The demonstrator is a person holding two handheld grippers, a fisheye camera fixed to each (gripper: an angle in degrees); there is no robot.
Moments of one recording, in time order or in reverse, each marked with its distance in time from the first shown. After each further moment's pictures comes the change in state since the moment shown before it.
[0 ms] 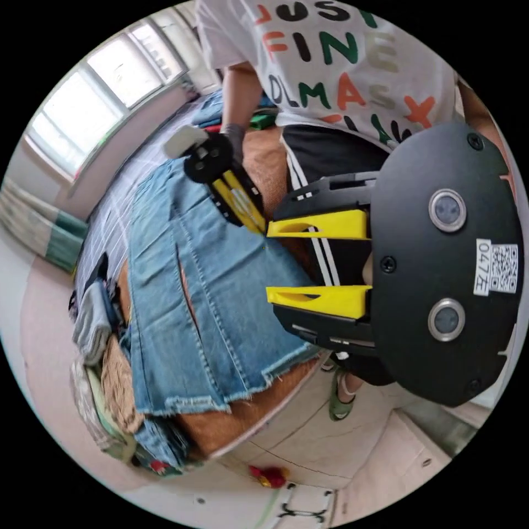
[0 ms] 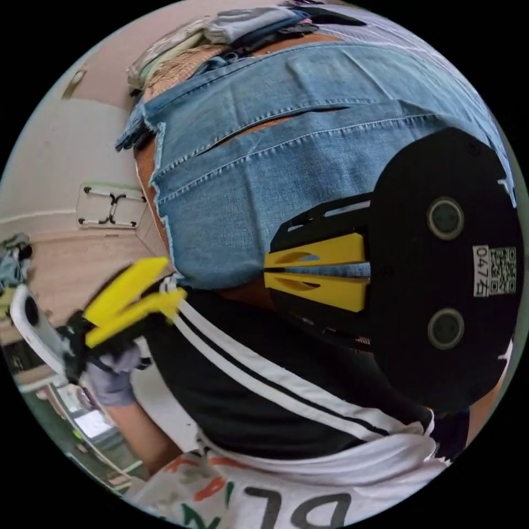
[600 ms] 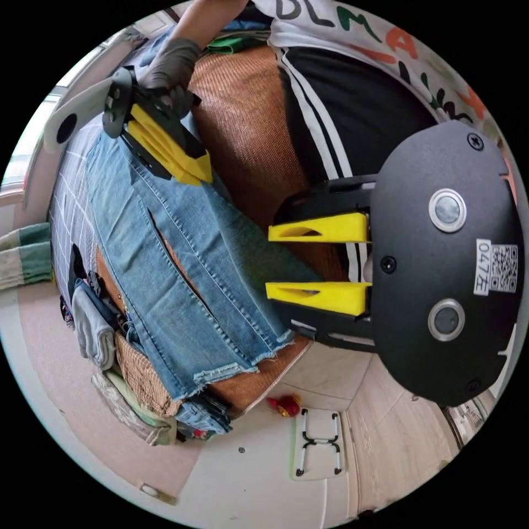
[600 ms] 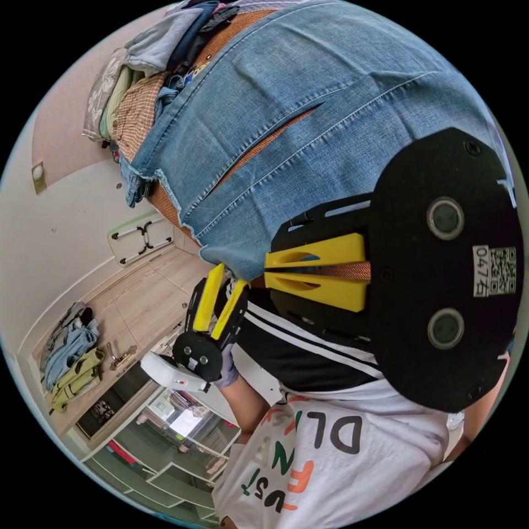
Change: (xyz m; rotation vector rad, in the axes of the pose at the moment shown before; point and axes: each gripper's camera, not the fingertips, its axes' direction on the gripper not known) left arm 0.026 -0.053 -0.018 -0.118 -0.494 0.068; right arm 0.038 -0.006 0.034 0.224 -0.215 0.260
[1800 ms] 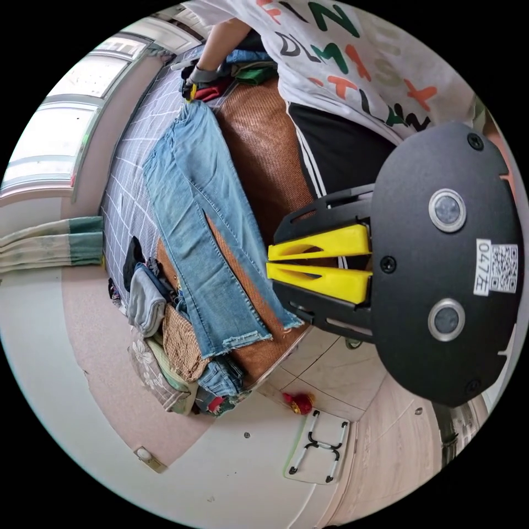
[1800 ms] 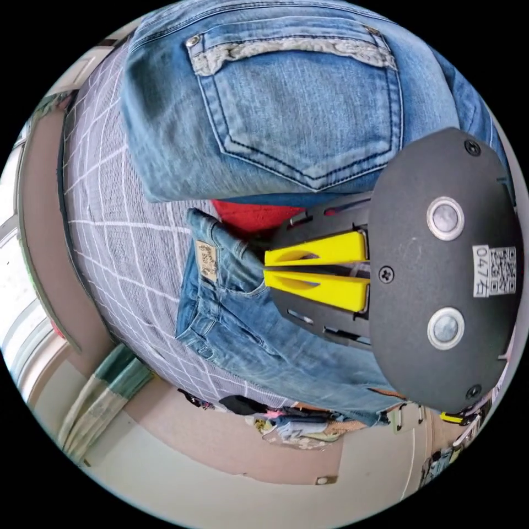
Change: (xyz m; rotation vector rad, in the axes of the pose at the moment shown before) left arm -0.075 0.116 -0.032 0.266 0.069 -0.076; right arm -0.045 0.557 -0.066 0.774 0.839 1.609
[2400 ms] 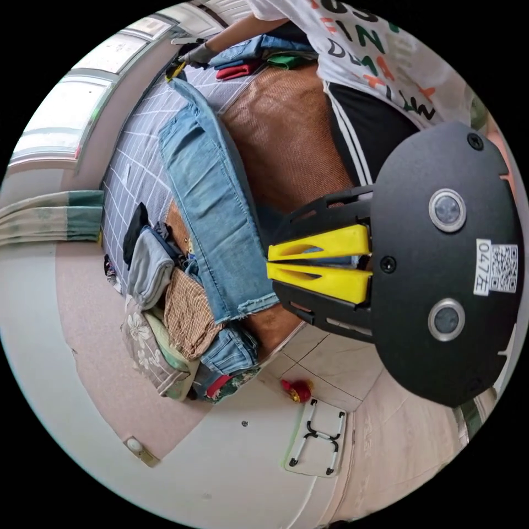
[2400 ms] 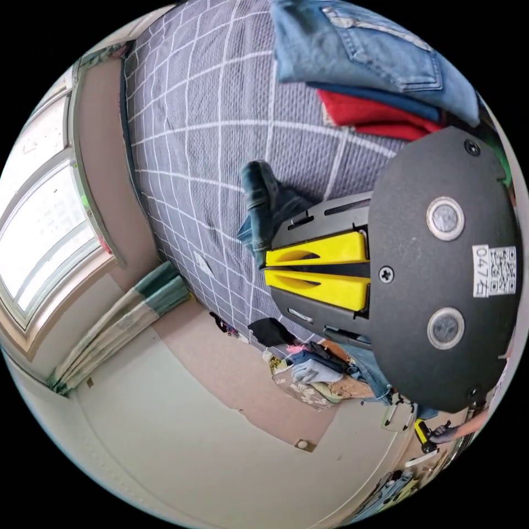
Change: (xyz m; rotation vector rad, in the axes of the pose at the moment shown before) left arm -0.115 -0.065 0.190 -0.096 -0.024 -0.042; right arm -0.059 -0.040 0.025 0.250 -0.245 -0.229
